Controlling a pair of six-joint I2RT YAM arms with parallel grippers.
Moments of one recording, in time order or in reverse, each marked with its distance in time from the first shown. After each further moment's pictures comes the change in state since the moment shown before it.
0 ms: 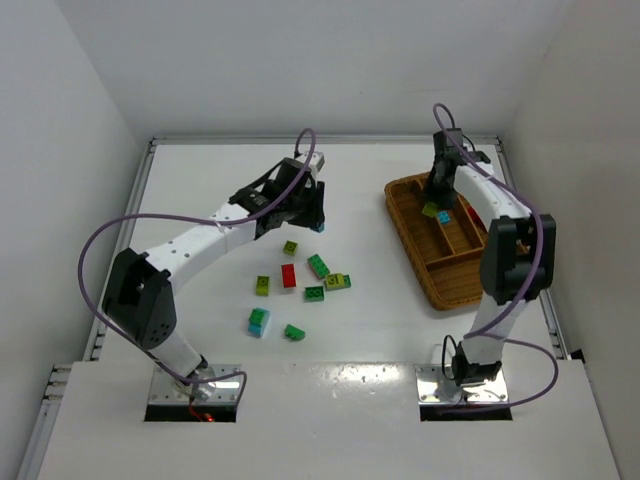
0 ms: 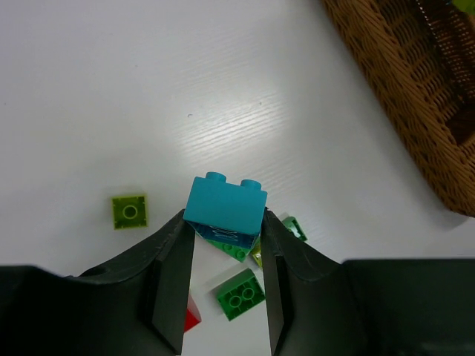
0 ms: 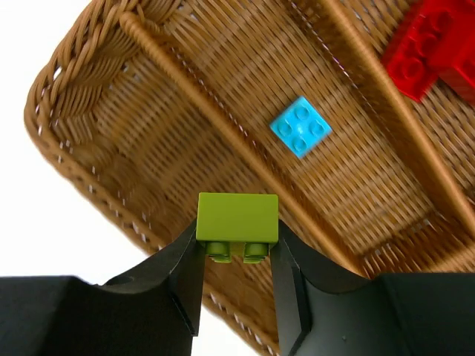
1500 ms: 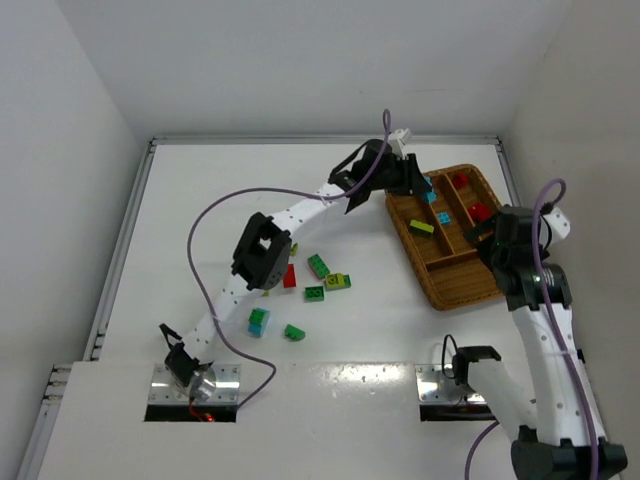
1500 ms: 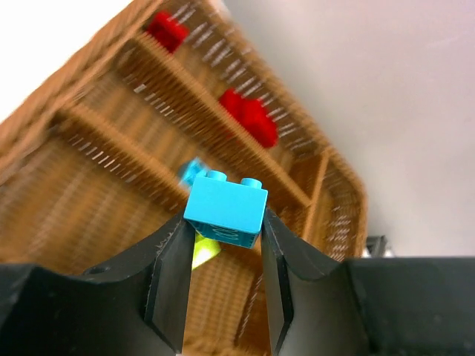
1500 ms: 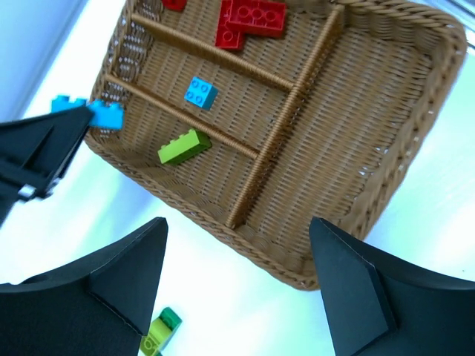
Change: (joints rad) left arm -0.106 0.965 1.027 0.335 0.418 -0.304; right arm -0.058 -1.027 -0.556 -0.111 0.177 0.327
